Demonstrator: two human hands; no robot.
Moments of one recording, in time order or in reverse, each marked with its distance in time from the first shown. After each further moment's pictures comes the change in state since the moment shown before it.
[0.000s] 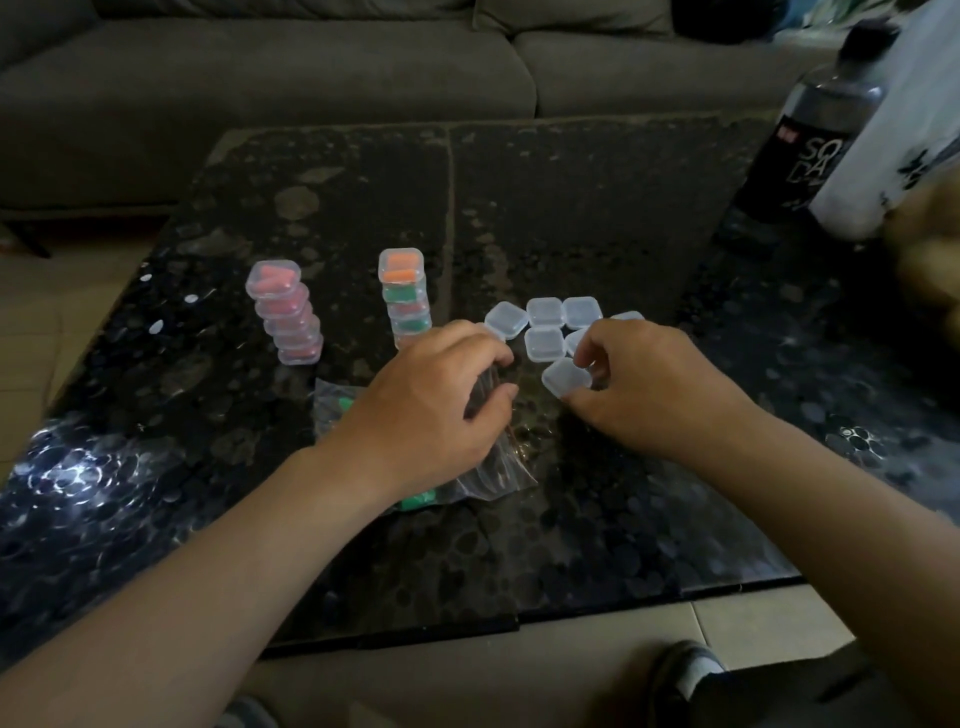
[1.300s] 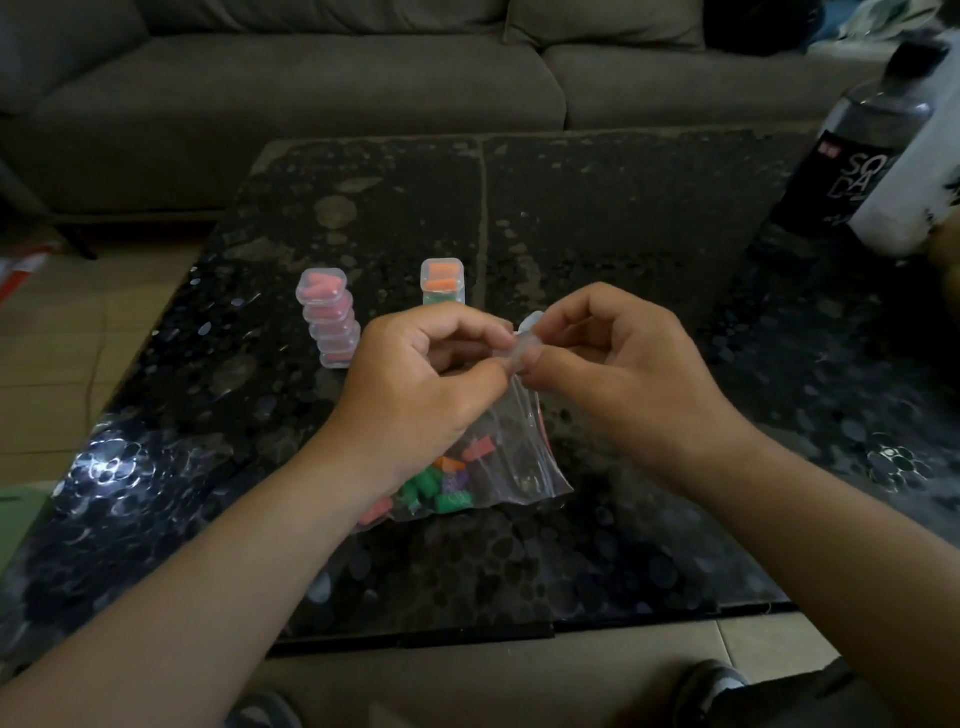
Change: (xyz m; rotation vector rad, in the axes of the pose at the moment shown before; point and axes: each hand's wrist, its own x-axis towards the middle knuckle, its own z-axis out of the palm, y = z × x) left_hand -0.007 0.008 -0.031 -0.792 0.210 -0.301; right_hand -0.009 -0.039 0.008 0.917 0.074 -0.225
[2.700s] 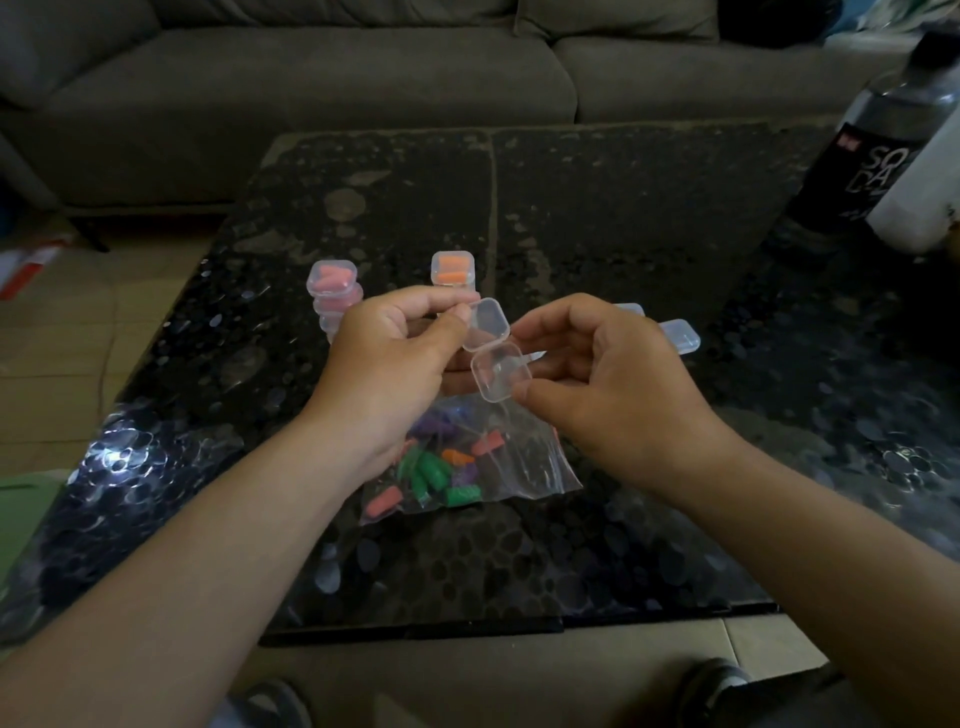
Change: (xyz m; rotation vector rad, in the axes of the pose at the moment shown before) left_hand 0.008 0.003 -0.008 -0.036 0.215 -0.301; right_hand -0.006 -0.005 0.015 -0.059 -0.072 0.013
